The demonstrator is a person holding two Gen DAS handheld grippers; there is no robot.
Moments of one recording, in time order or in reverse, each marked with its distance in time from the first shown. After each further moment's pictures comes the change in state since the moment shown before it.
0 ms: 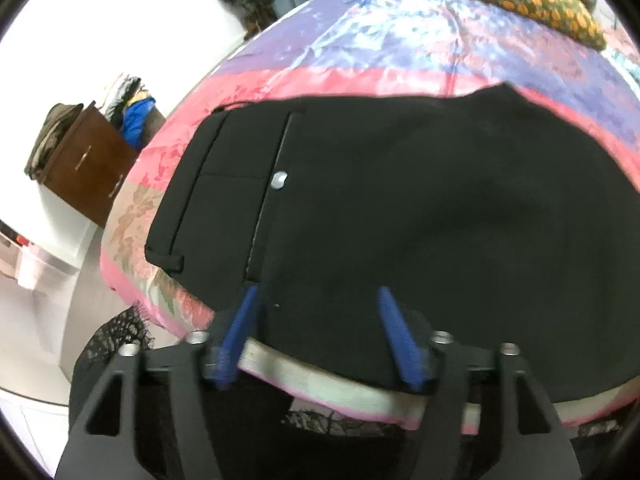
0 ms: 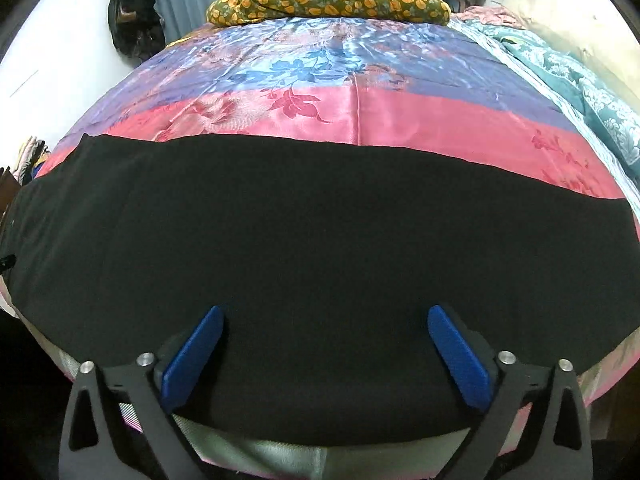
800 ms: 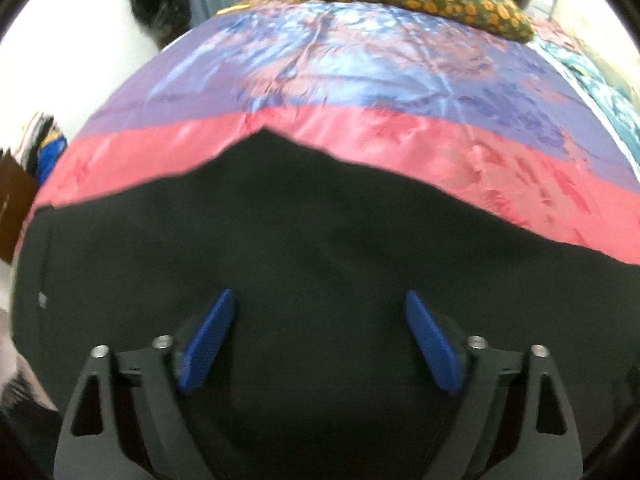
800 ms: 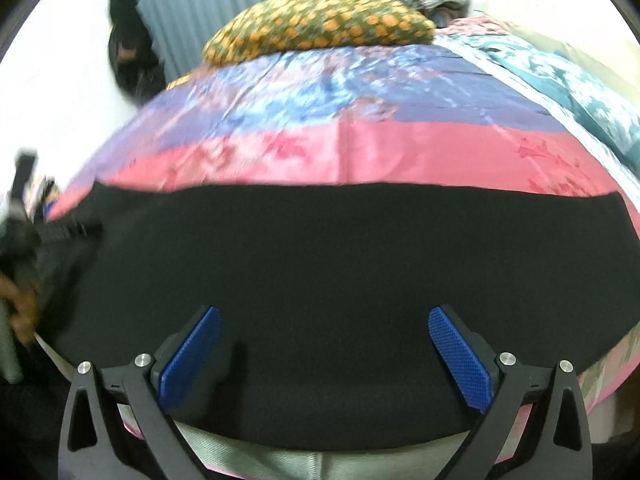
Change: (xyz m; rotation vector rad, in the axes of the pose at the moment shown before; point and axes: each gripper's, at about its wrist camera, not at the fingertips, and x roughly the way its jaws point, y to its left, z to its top) left arm 0.028 -0.151 0.061 0.087 -0.045 -0.247; right arm -0.030 -0.015 -0.002 0.109 -0.126 0.050
